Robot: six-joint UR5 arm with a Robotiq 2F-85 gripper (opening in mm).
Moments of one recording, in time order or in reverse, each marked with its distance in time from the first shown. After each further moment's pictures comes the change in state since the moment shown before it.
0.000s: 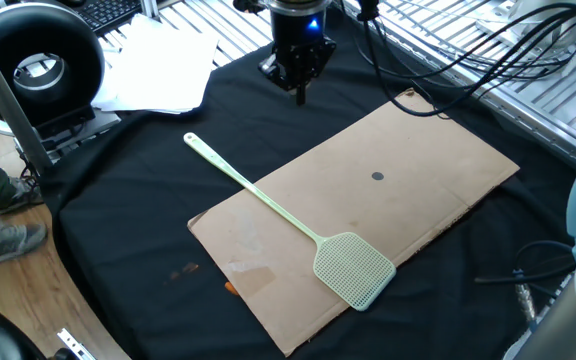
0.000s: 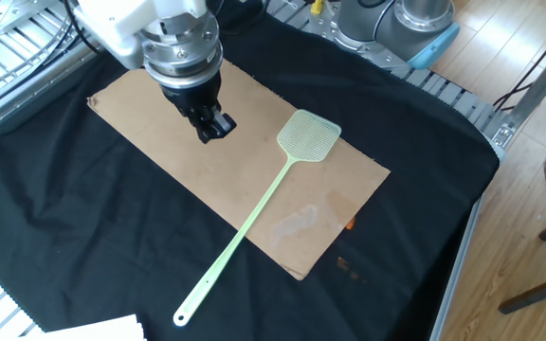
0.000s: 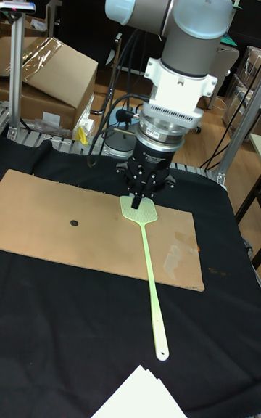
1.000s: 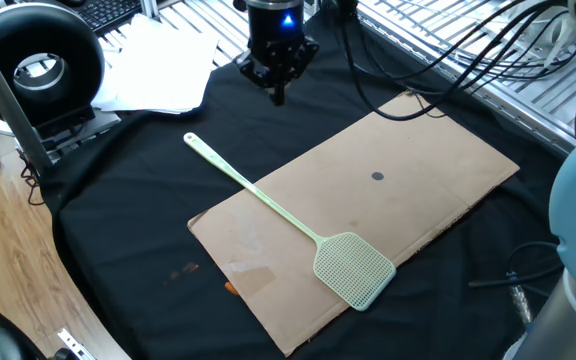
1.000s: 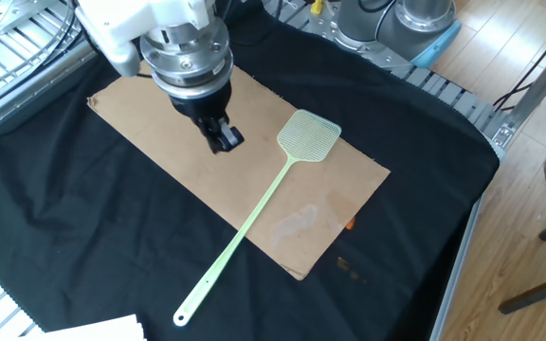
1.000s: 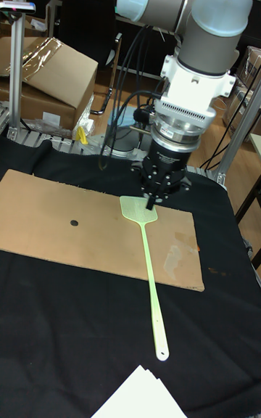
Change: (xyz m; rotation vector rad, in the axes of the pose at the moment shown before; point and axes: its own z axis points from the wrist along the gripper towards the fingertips) arm -0.003 0.039 -0.011 -0.060 0.014 0.118
